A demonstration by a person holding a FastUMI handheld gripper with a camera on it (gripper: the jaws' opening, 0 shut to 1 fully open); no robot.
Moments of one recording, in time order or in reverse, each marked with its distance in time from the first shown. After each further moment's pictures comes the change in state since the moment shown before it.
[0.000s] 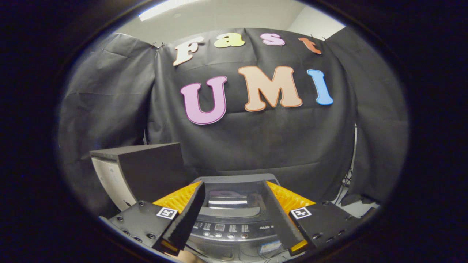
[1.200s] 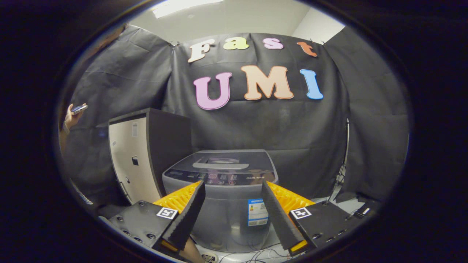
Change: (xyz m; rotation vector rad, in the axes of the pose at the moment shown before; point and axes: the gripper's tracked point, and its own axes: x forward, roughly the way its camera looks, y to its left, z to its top) arm -0.113 -0.021 -0.103 -0.058 -0.006 0.048
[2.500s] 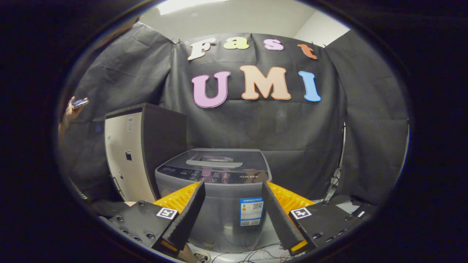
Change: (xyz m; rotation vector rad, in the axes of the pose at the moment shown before) arm -0.003 -0.010 -0.006 -0.033 -0.007 -0.046
